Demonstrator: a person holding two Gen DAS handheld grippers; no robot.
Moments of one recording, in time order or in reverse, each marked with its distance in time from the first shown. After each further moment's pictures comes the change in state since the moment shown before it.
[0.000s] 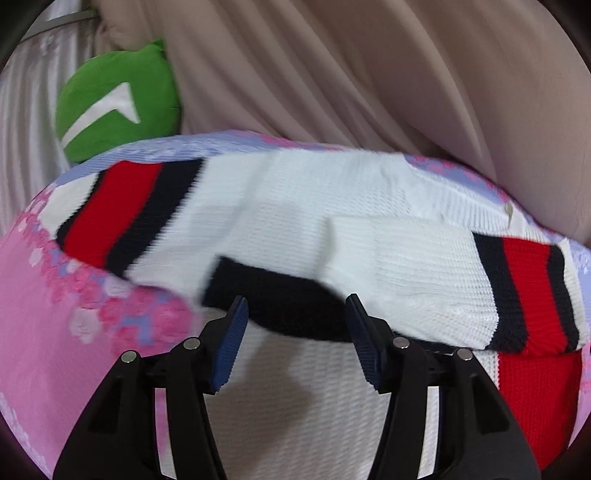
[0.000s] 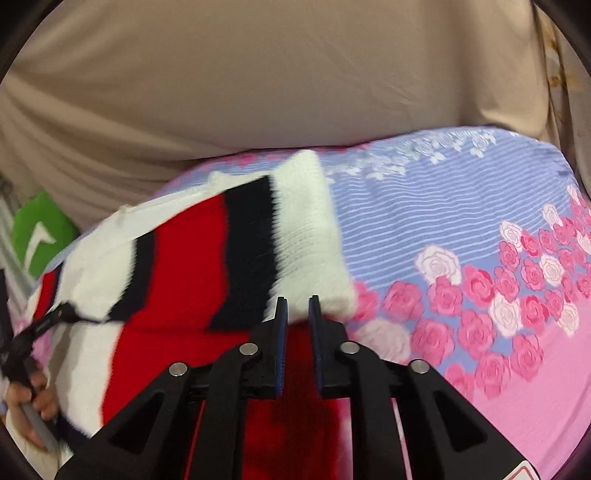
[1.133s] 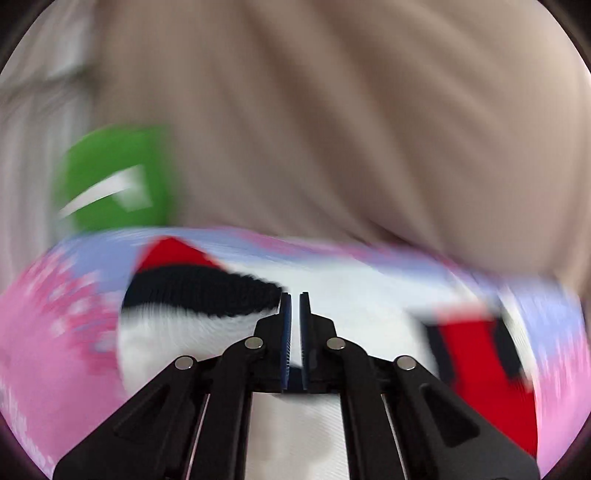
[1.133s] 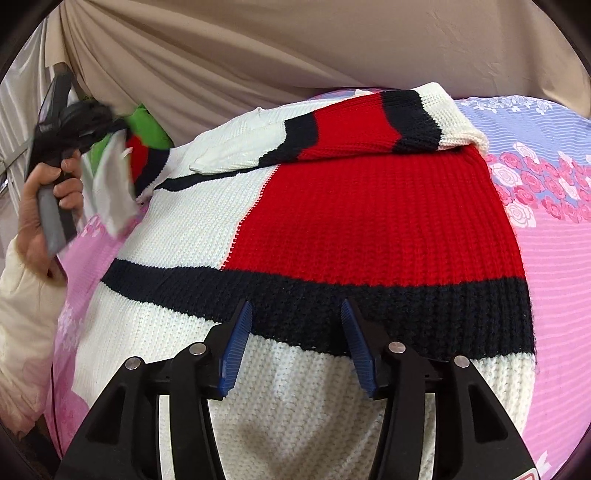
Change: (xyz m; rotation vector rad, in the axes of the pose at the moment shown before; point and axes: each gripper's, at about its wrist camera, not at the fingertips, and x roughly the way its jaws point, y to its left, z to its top) left arm -0.089 -0.047 0.023 0.165 -0.215 -0.161; right arm -0.046 0.088 -0.137 -0.085 0.078 0.222
